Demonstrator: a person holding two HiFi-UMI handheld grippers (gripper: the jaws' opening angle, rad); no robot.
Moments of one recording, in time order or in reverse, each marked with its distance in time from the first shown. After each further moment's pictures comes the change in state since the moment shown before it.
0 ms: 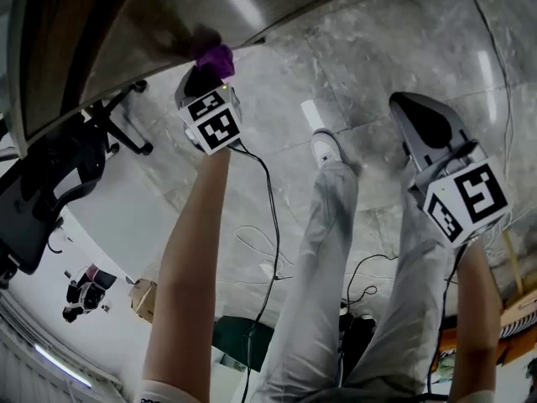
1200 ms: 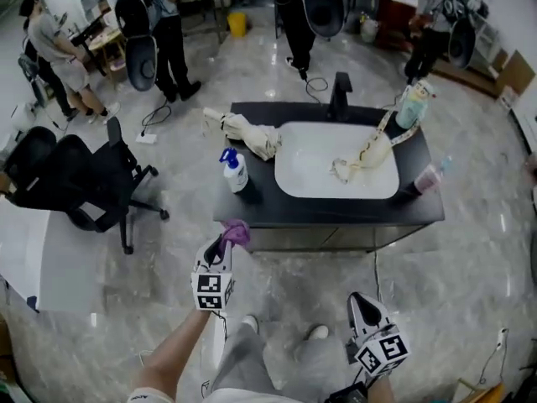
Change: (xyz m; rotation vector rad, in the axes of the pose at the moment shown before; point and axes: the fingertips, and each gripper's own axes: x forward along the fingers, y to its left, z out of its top) left arm -0.349 0.119 0.216 -0.330 -0.495 -0.122; right arm -0.267 0.150 0.276 -0.207 -0.277 0.012
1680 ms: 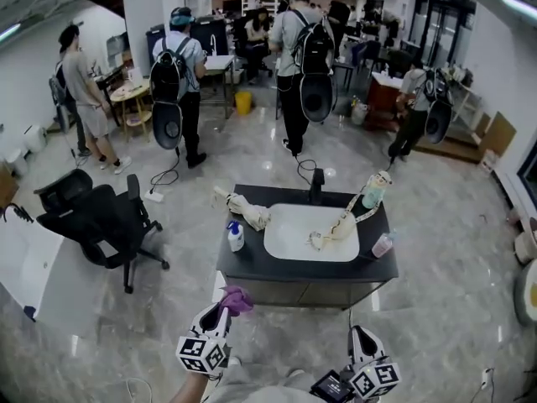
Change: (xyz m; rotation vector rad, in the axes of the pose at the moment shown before) left arm -0.195 -0.074 0.175 -0.345 -0.193 -0.086; right arm -0.132 0.006 0.155 -0.022 -0.183 -0.094
